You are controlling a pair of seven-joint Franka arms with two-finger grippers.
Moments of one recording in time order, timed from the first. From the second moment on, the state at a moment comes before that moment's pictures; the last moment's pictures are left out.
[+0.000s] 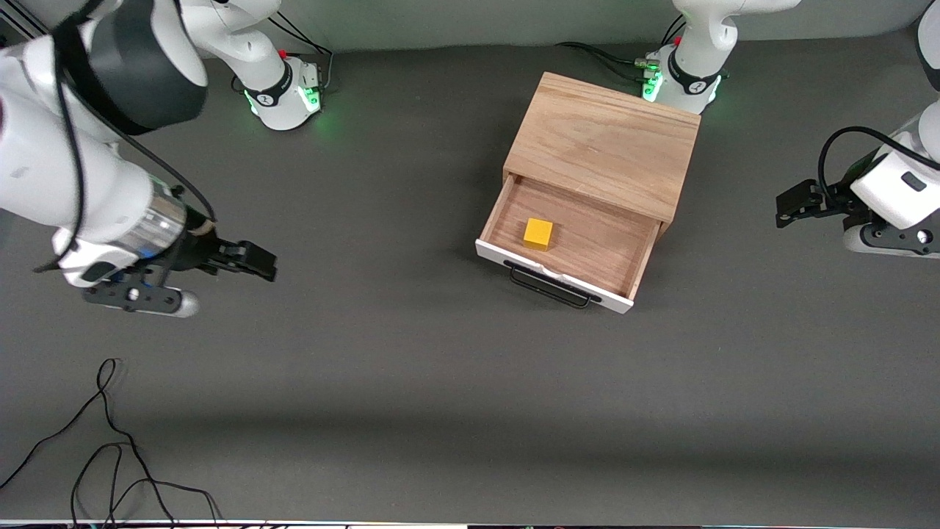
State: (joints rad) left arm -0.03 0.04 -0.04 -1.60 -0.01 1.60 0.03; right arm 0.38 0.29 -0.17 -1.30 0.13 1.59 0.36
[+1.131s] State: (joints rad) left arm -0.03 0.04 -0.04 -1.60 -0.01 1.60 0.03; right arm 0.39 0.07 -0.36 -1.67 0.05 1.73 0.03
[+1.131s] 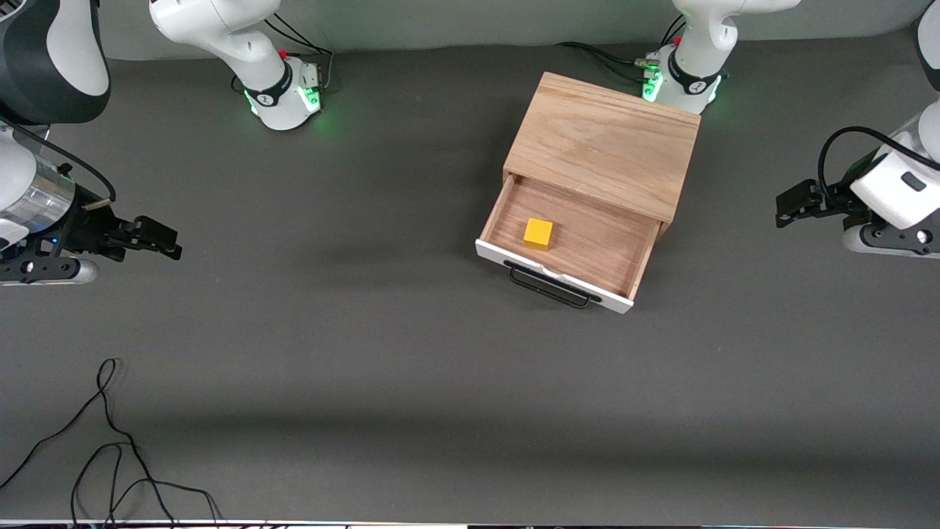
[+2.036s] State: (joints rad) left arm -0.03 0.04 -0.04 -1.60 -0.01 1.60 0.03; right arm 0.28 0.09 -0.30 -1.67 0.05 1.73 -0.02
